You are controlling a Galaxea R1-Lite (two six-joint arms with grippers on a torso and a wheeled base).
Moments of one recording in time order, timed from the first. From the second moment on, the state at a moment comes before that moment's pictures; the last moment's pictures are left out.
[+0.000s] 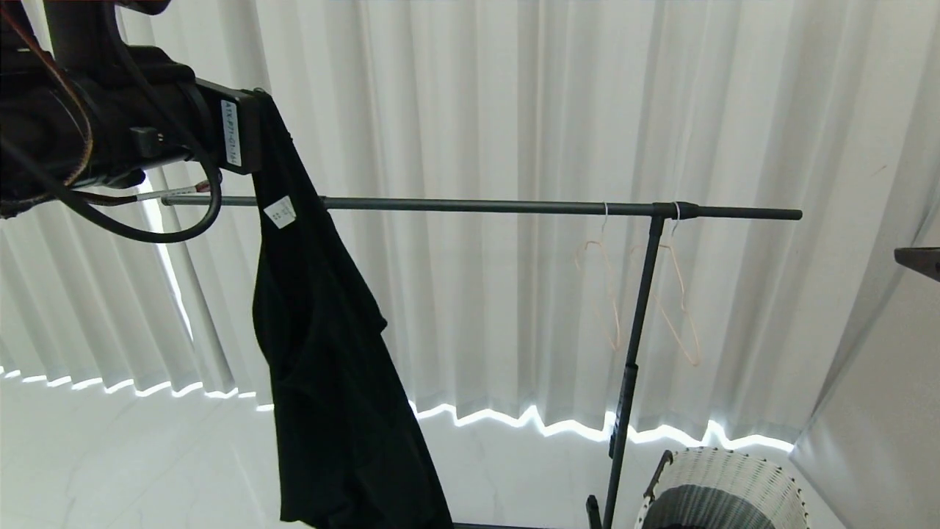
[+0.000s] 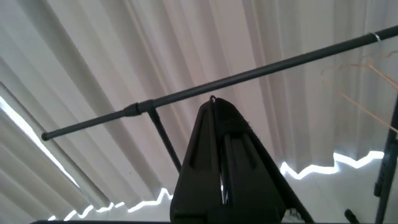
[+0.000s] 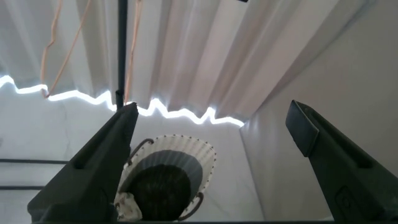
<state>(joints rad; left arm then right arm) -0.32 1.45 -1.30 -0.12 0.13 0.35 0.11 1.18 -1.09 0.21 -0.21 -0.17</state>
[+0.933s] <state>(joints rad) -0.30 1.46 -1.29 -0.12 0.13 0.35 0.11 1.27 -0.96 0.04 -0.16 -0.16</state>
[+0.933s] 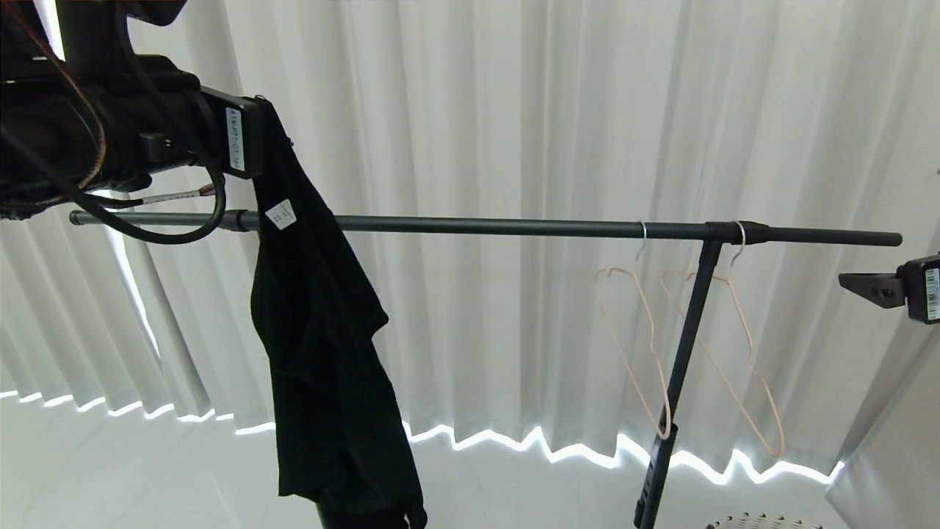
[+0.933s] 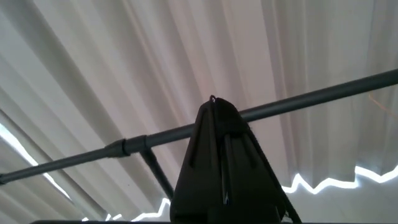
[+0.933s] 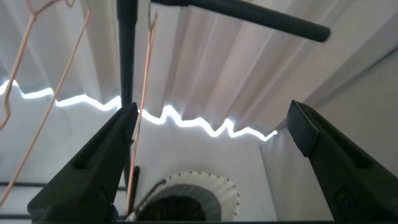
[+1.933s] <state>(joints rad) -0.20 1.38 -1.09 -0.12 0.25 0.33 0.12 1.77 -0.87 -0.26 -0.11 0.03</state>
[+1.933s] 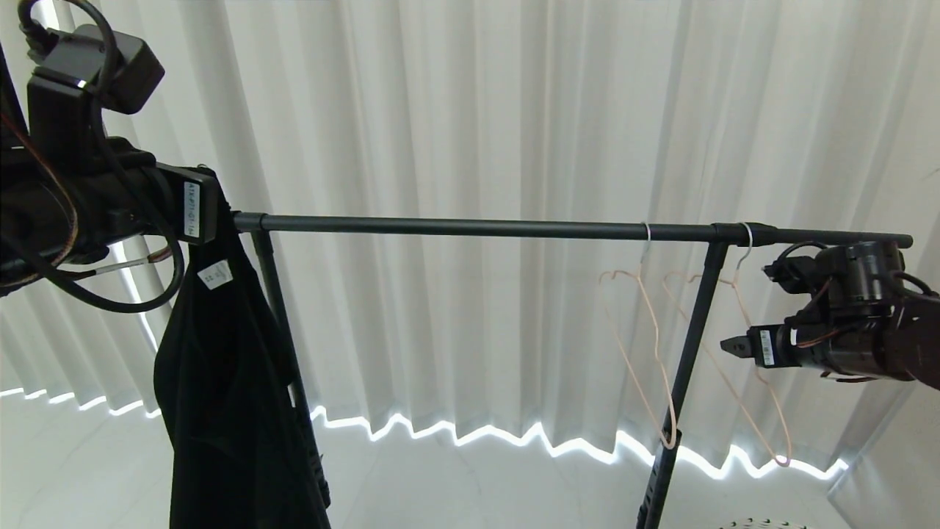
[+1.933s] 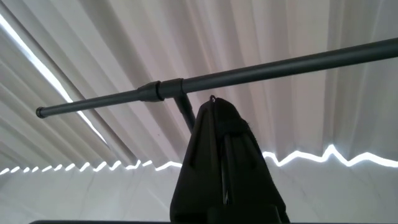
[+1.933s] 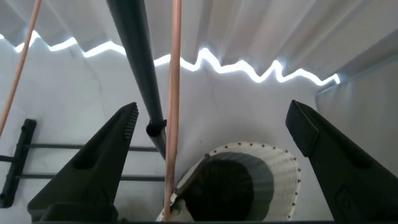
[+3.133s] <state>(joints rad) -0.21 1.36 -1.09 -0.12 0.24 0.33 0.16 1.81 -0.86 -0.33 -0.11 0.07</state>
